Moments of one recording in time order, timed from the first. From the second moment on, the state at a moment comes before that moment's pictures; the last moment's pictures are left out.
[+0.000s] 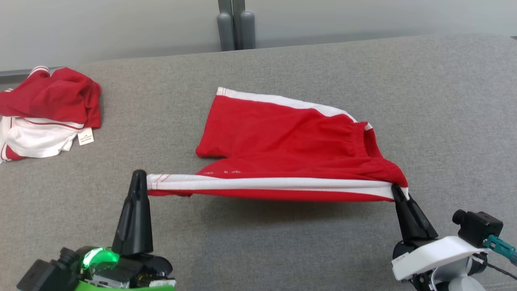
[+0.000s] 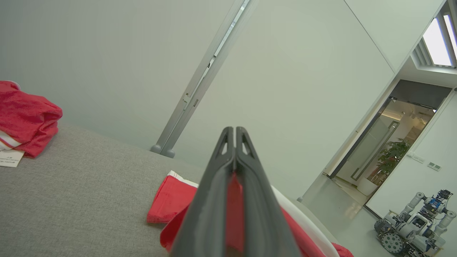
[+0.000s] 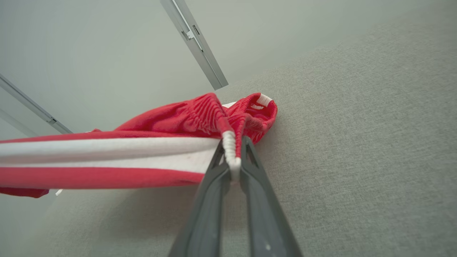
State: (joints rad) left arm 0.12 0.09 -0.17 -0.31 -0.69 -0.13 -0.26; right arm 0.01 -0.13 0.11 0.09 0.57 0.13 -0.17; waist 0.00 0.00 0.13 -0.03
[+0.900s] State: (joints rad) left arm -0.35 0.14 -0.24 0.19 -0.71 -0.13 -0.24; right arm -0.15 -0.05 0.14 0.18 0.76 0.13 -0.15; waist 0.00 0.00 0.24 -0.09
